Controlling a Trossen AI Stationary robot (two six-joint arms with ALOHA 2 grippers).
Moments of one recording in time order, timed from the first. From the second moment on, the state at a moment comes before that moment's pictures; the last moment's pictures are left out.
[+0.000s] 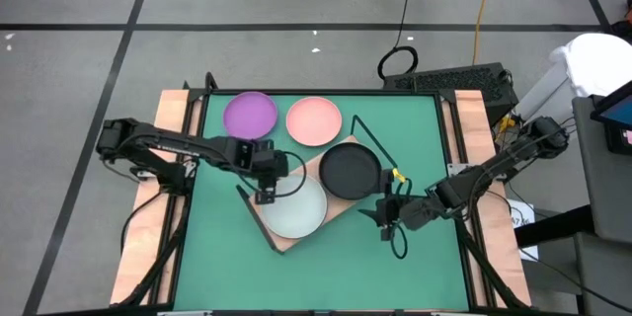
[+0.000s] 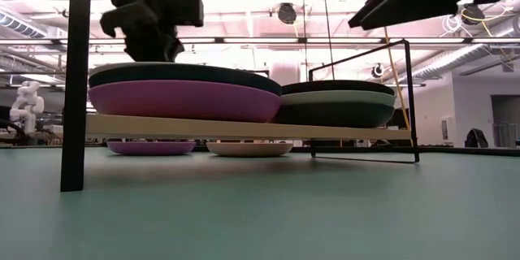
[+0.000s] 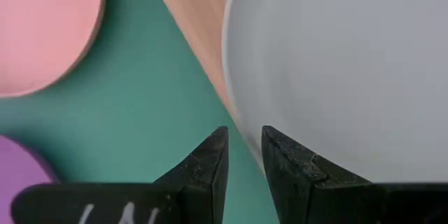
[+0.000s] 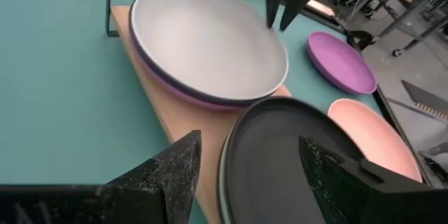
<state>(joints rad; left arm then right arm) -0.04 1.46 1.03 -0.75 -0.13 -0.04 0.51 1.23 0.68 -0.06 0.61 -0.04</state>
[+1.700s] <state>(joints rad) -0.03 1.43 0.95 -0.69 -0.13 -0.12 0.49 1.23 0.68 -0.02 0.60 -0.07</state>
